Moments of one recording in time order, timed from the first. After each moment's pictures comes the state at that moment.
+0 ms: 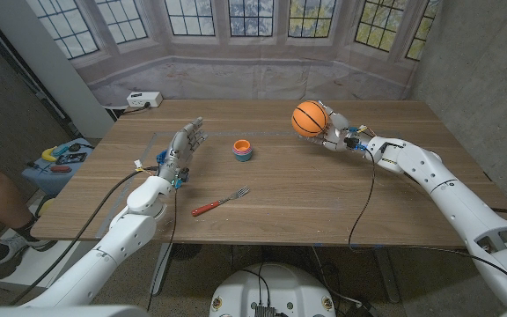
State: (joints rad) left arm 1.06 0.57 0.27 -1.52 -0.66 -0.32 -0.01; left_hand 0.32 0.16 0.62 -0.10 0.18 0.15 -0.05 0.19 0.18 0.04 0.00 0.21 0.19 0.03 0.12 0.18 0.17 0.13 0.12 0.22 0.18; right arm -0.68 -0.56 -0.29 -1.36 1.12 -0.46 0.36; right_hand 0.76 -0.02 0.14 0.00 0.18 0.33 0.12 0.21 0.23 0.21 0.19 0.68 0.41 0.59 0.10 0.24 0.50 0.67 0.09 0.74 0.17
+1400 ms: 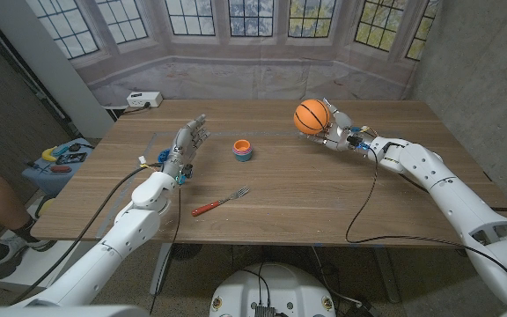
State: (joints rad) left arm 1.02 0.55 0.28 -1.51 -0.66 -0.29 0.00; left_hand 0.32 0.16 0.62 -0.10 0.18 0.15 -0.05 0.19 0.18 0.04 0.00 0.21 0.19 0.03 0.12 0.18 0.17 0.13 0.12 0.21 0.18; right arm -0.65 -0.53 -0.27 -1.26 1.16 -0.49 0.44; right_hand 0.71 -0.03 0.13 0.00 0.18 0.23 0.12 0.20 0.23 0.13 0.21 0.61 0.41 0.45 0.17 0.21 0.50 0.62 0.14 0.68 0.17
